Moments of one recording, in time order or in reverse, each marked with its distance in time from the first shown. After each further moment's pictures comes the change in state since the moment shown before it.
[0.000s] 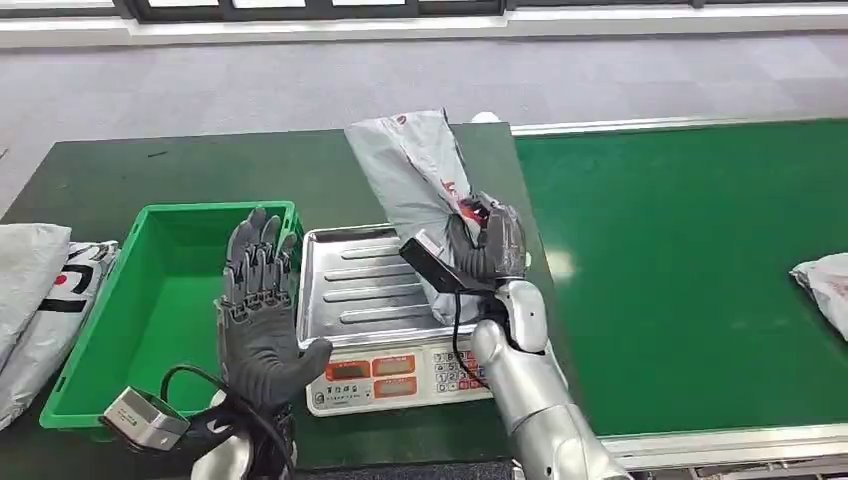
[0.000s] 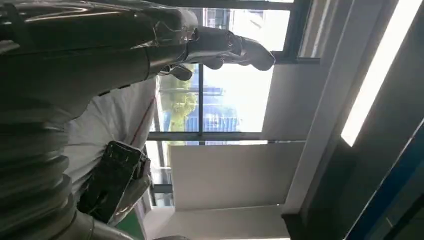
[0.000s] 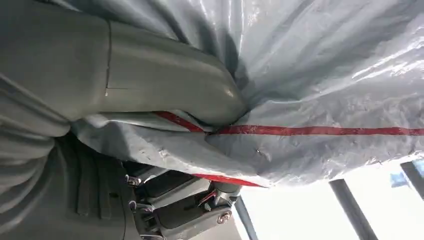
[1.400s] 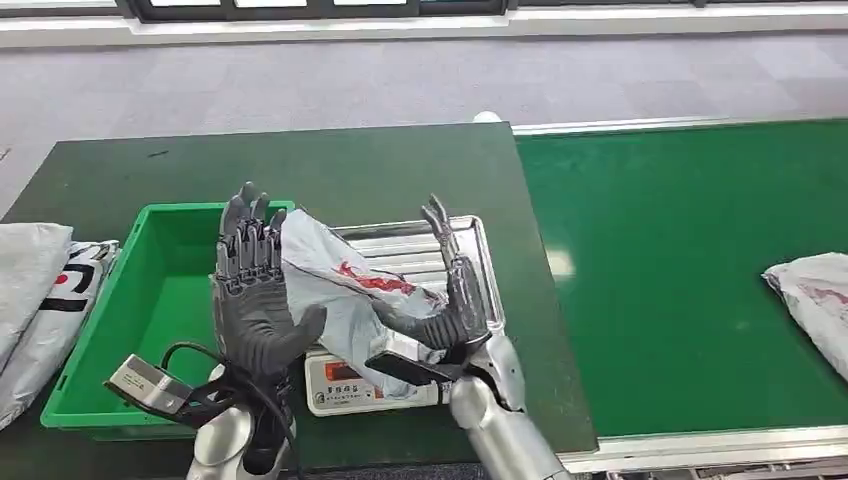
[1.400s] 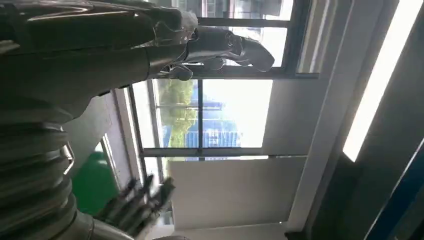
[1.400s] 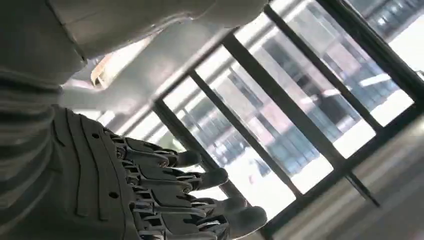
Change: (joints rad) left arm -0.076 -0.005 0.047 0.064 0.000 0.038 0.000; right arm 0.266 -0.034 0.300 -0.352 -0.449 -0.001 -0.455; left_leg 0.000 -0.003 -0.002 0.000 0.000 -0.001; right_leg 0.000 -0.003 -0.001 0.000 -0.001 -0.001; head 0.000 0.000
